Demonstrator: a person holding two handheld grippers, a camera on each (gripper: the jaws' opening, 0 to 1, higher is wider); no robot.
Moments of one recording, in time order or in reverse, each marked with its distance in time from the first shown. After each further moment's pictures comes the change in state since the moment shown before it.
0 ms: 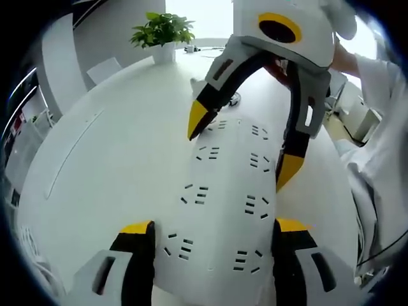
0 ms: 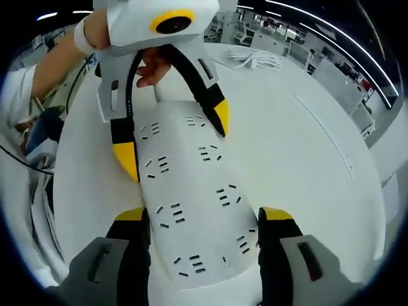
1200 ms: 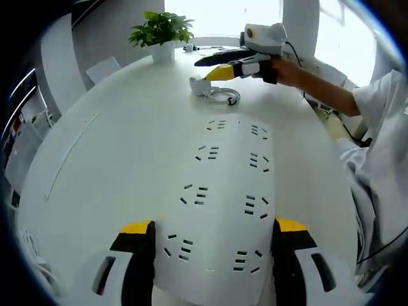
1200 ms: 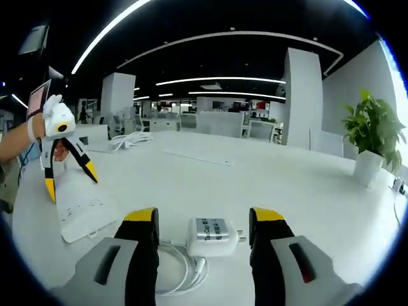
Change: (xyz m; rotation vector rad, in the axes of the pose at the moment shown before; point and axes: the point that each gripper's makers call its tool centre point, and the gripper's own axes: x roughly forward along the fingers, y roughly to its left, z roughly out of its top) left arm 0.001 -0.011 0.000 0.002 0.010 -0.001; right arm -0.102 -0.159 -0.108 0.465 -0.567 -0.576
